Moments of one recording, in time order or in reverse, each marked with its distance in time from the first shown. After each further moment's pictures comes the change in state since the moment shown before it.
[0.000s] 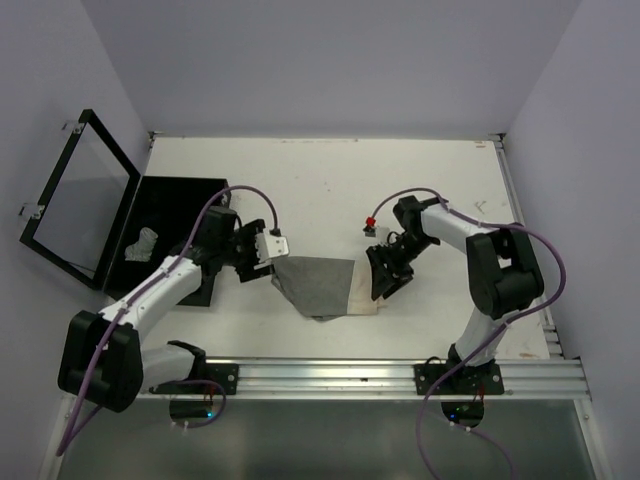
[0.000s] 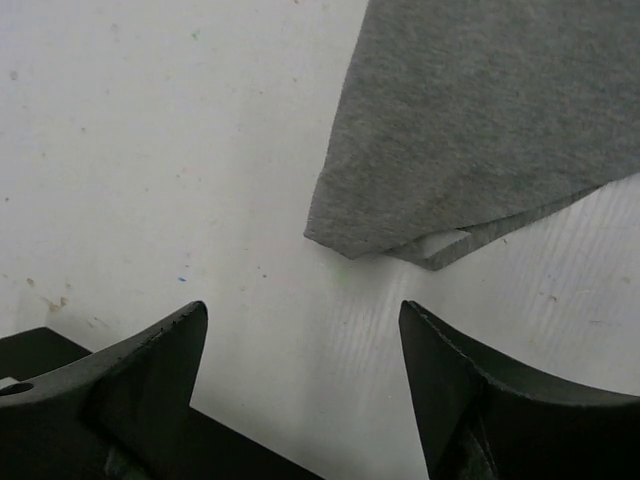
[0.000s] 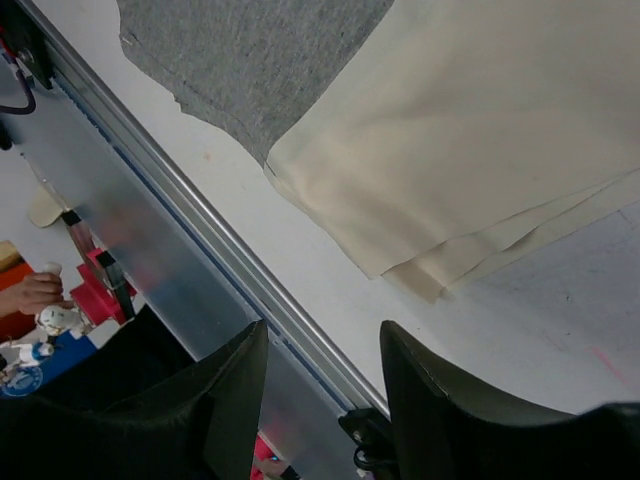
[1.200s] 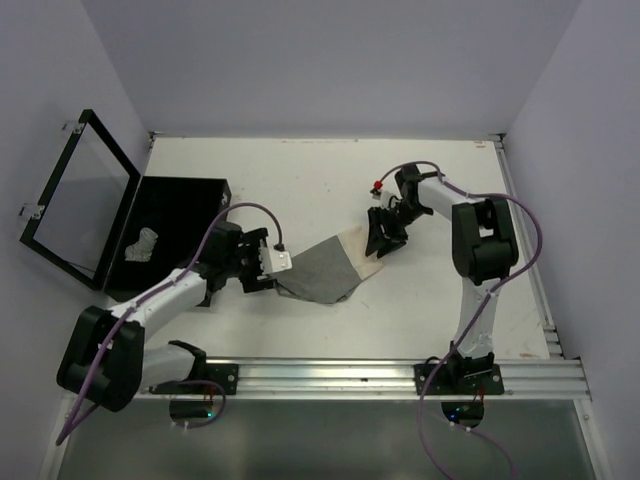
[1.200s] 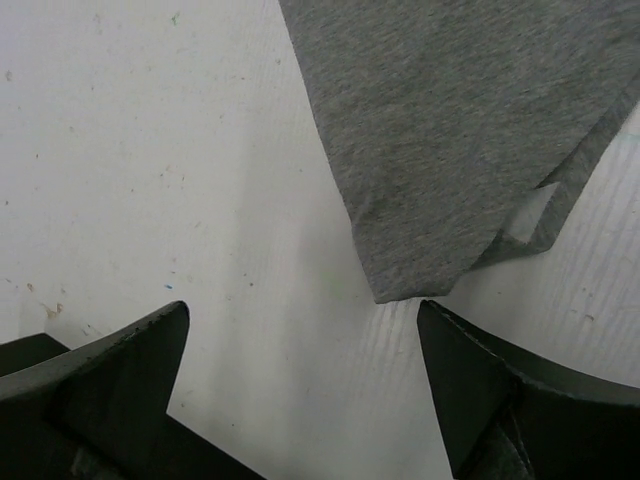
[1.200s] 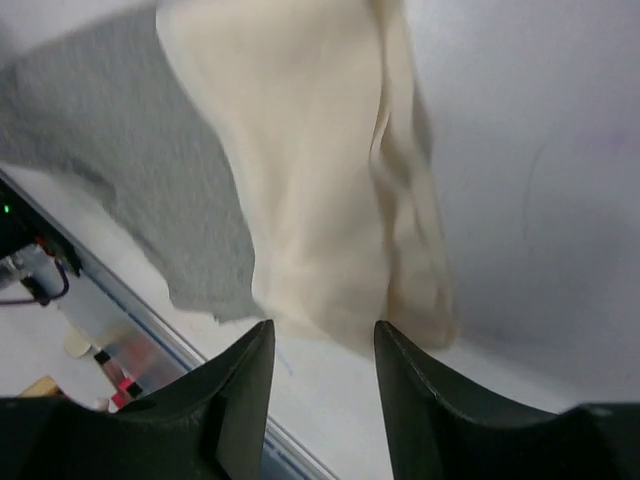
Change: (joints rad) left arm -0.039 0.017 -0.187 0.241 -0.070 0.046; right arm -0.091 0.333 0.393 0.130 0.082 0.234
